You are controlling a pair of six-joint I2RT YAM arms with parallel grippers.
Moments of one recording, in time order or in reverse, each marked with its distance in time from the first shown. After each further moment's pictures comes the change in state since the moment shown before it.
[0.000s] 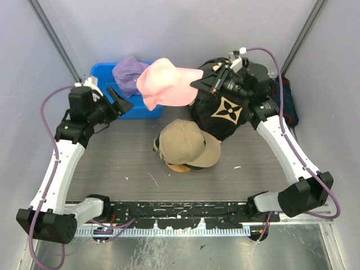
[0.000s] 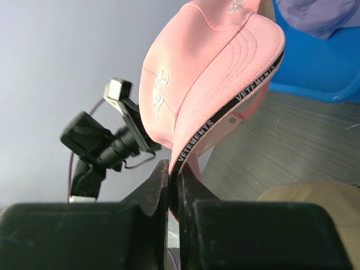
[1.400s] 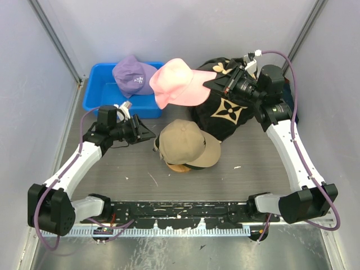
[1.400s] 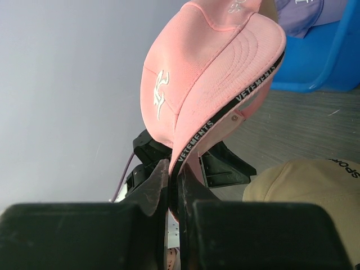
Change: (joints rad) left arm -0.111 0.087 -0.415 0.261 0.386 -0.012; right arm -0.150 -0.070 -0.013 -0.105 -0.062 0.048
